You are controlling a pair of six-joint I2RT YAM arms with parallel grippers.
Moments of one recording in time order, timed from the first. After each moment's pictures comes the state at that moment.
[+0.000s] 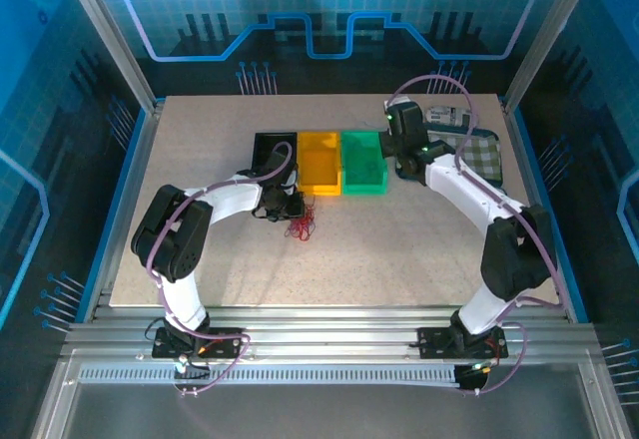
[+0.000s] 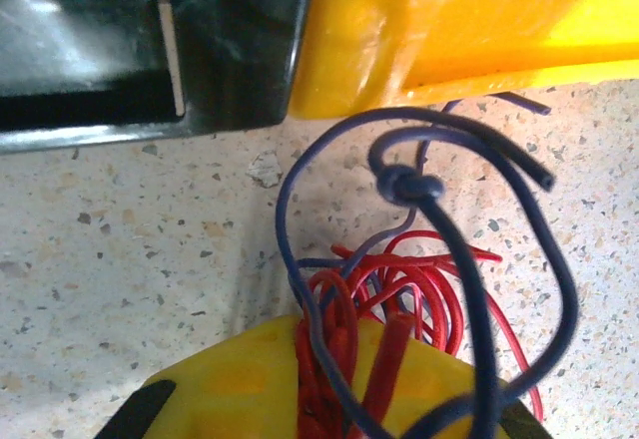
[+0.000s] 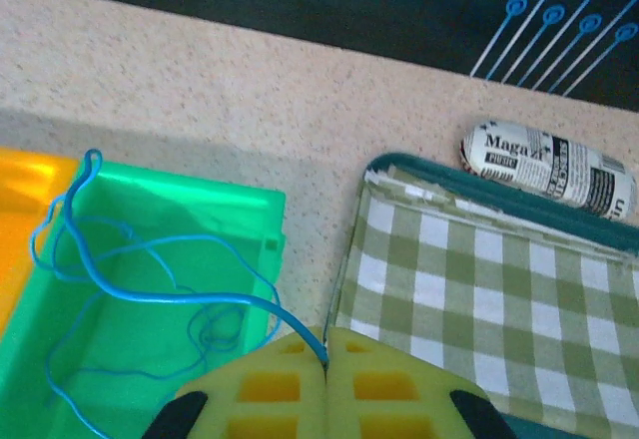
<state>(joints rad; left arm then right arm) -0.42 1.83 1.10 -0.45 0.22 -0.50 0.38 1.66 1.31 -0.34 0.36 0.06</state>
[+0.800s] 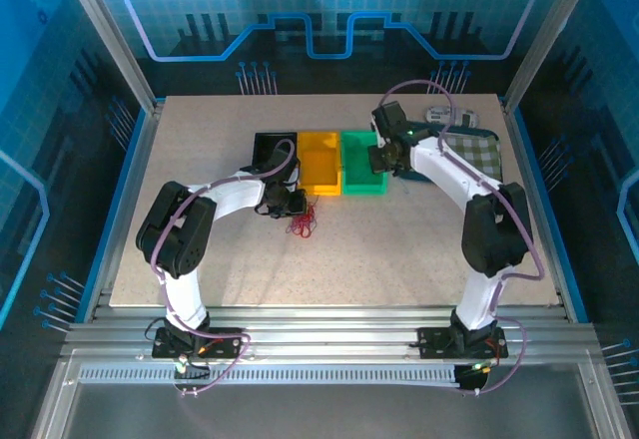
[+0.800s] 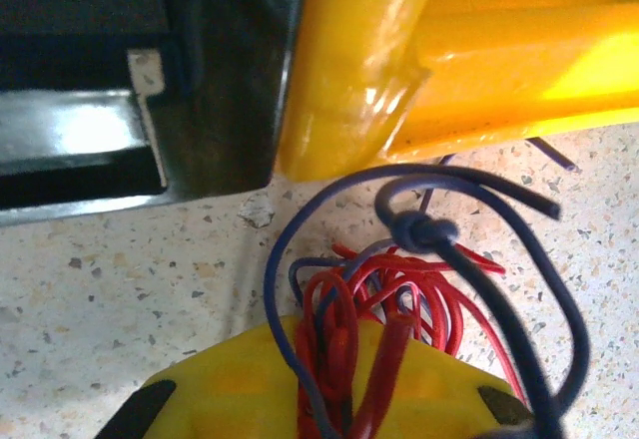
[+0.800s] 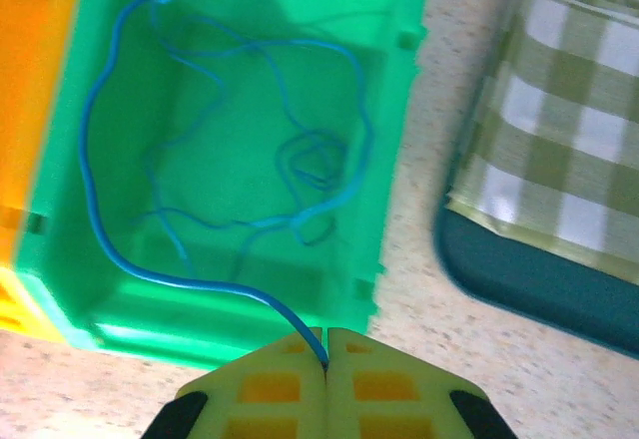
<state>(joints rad) -0.42 1.87 1.14 -0.46 0.21 -0.50 0.39 1.86 1.54 -0.74 0.12 0.17</state>
